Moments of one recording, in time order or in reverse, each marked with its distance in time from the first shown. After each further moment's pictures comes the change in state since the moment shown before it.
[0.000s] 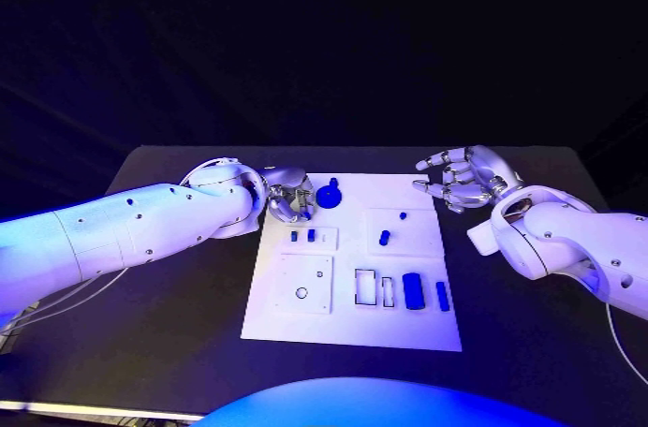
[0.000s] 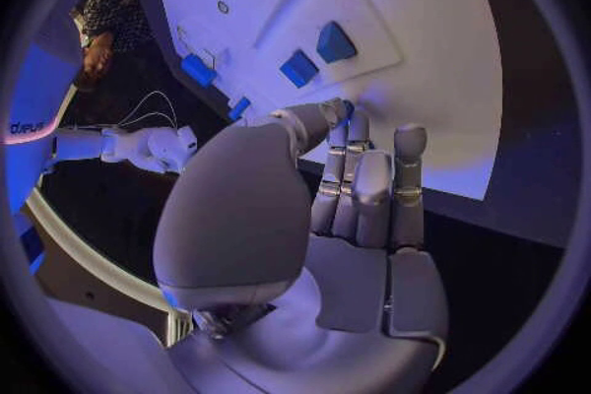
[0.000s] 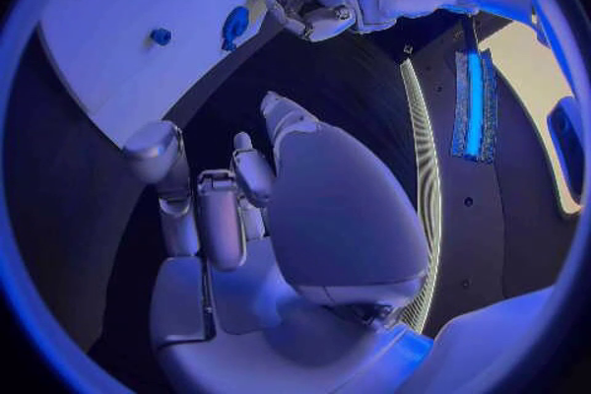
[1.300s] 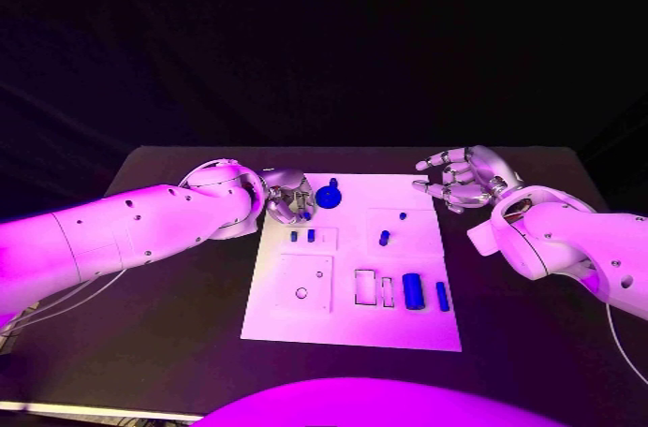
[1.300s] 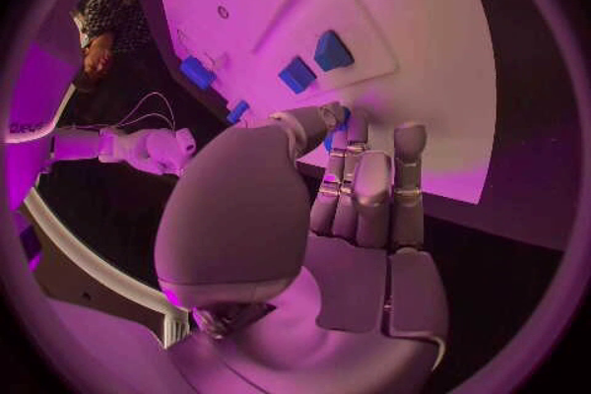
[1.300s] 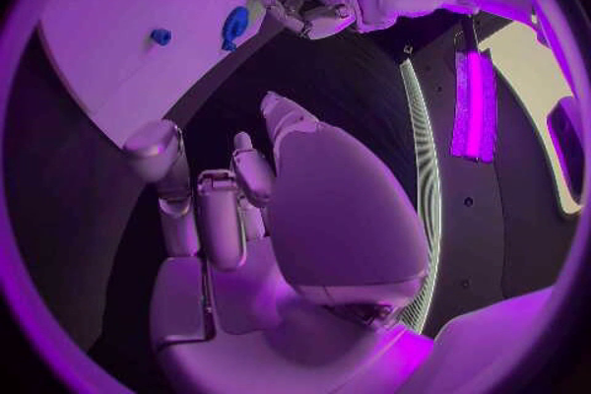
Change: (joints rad) left arm -0.001 -0.003 -0.001 0.002 0.000 0.011 -0.013; left_hand -0.038 -0.025 -0.008 0.003 0.000 -0.076 0.011 -0.094 -0.020 -0.019 0.007 -0.007 0.043 0.003 0.004 0.004 -0.006 0.000 0.004 0.004 -0.016 -0.015; right arm 0.000 -0.003 0.000 0.002 0.000 0.000 0.000; right_hand 0.000 0.000 0.000 0.000 0.000 0.000 0.000 0.004 -0.001 0.000 0.000 0.000 -0.003 0.000 0.000 0.000 0.000 0.000 0.000 0.000 -0.007 -0.001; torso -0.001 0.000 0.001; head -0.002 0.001
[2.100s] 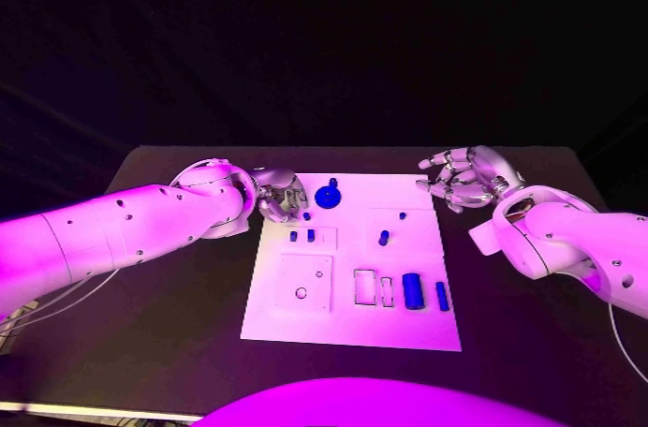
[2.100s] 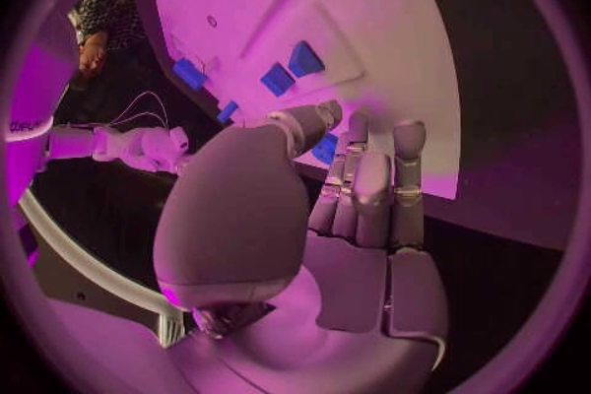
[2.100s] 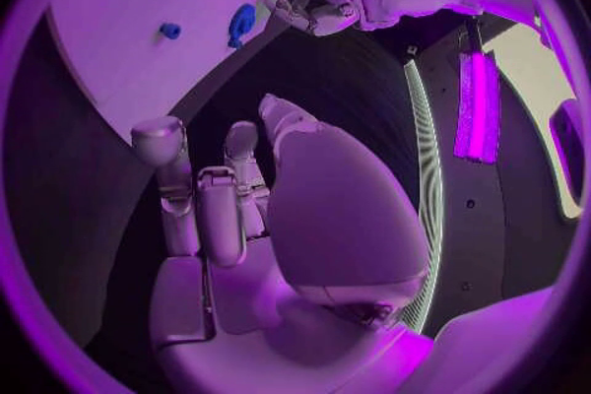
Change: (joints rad) left arm 0.000 -0.025 0.000 -0.014 0.005 0.002 -0.007; left_hand -0.005 -0.005 -0.013 0.007 0.000 -0.096 -0.022 -0.072 -0.034 -0.009 -0.002 -0.008 0.026 0.000 0.000 0.000 -0.016 0.000 0.000 0.000 -0.019 -0.014; right arm 0.000 -0.004 0.000 -0.009 -0.012 -0.005 -0.014; right_hand 0.000 -0.001 0.049 0.003 0.000 -0.004 -0.006 0.010 -0.008 -0.270 0.011 -0.410 -0.419 0.000 0.000 -0.055 -0.020 0.017 -0.036 -0.003 -0.095 -0.045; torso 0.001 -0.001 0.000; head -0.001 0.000
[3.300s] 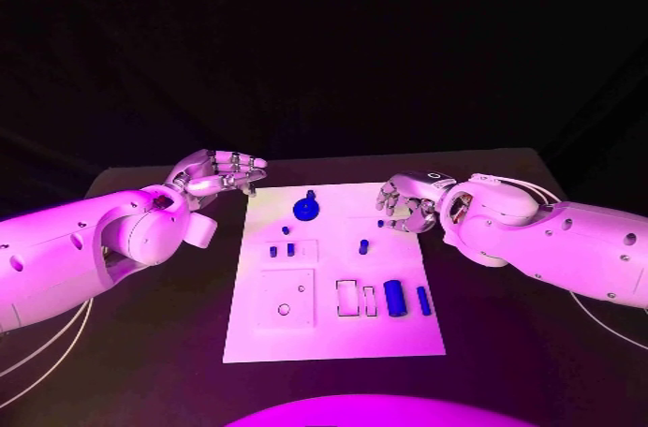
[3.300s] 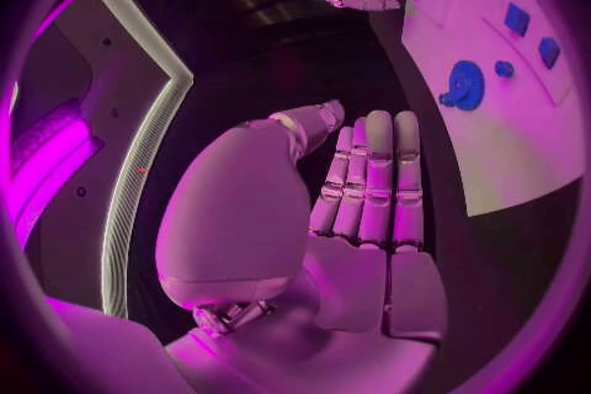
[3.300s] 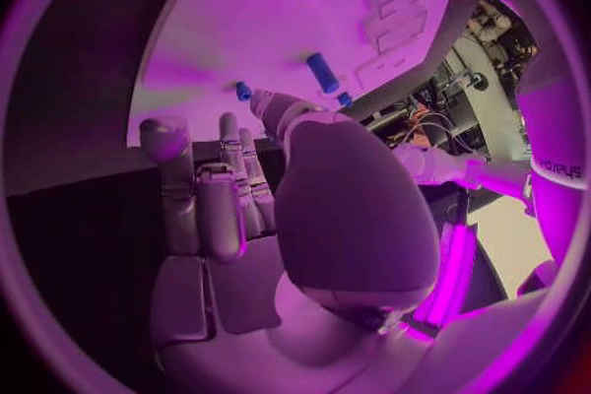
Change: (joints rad) left arm 0.000 -0.196 0.018 0.162 1.205 -0.126 0.365; left_hand 0.002 0.026 -0.036 -0.022 0.000 0.066 0.063 0.031 -0.021 -0.101 0.052 0.017 0.031 -0.338 0.052 -0.329 -0.457 0.000 -0.195 0.041 -0.213 -0.162; right arm 0.025 0.110 0.000 -0.066 -0.846 0.352 -0.247; right_hand -0.019 -0.099 0.209 -0.106 -0.009 0.069 0.010 0.044 -0.014 0.029 0.010 -0.604 -0.596 0.000 0.018 -0.019 -0.040 0.015 0.006 0.008 -0.015 0.030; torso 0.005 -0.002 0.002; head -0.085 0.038
